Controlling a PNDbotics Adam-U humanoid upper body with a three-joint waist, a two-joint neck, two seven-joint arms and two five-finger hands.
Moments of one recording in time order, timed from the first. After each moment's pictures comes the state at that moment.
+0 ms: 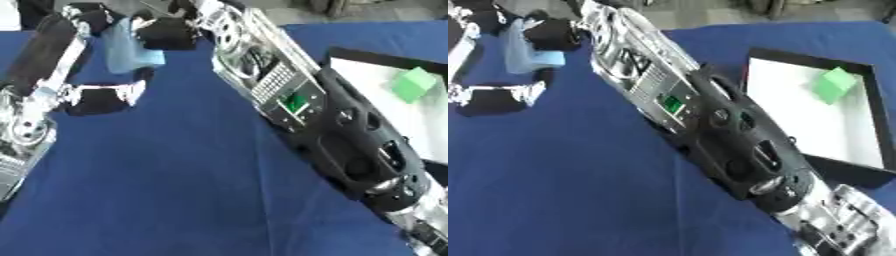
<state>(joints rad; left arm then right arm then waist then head) -0.64 0.59 -0.34 -1.88 -0.72 0.24 0.10 -1.20 -0.11 0.53 -1.56 0.44 0.90 0.24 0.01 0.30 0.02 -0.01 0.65</state>
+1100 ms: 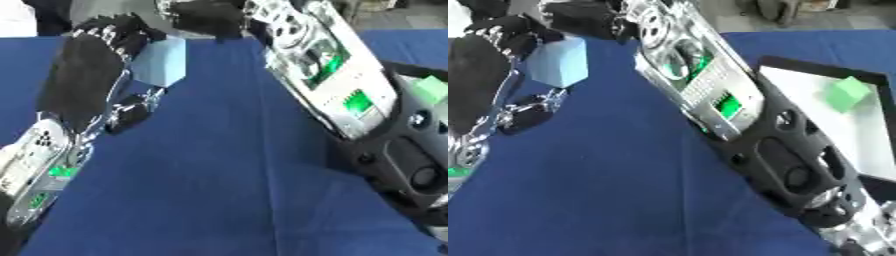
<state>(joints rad) -0.61 0.55 -0.38 -1.88 -1.08 0.23 0.24 -1.18 -0.19 0.54 -1.67 0.10 0.91 0.09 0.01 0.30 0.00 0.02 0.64</state>
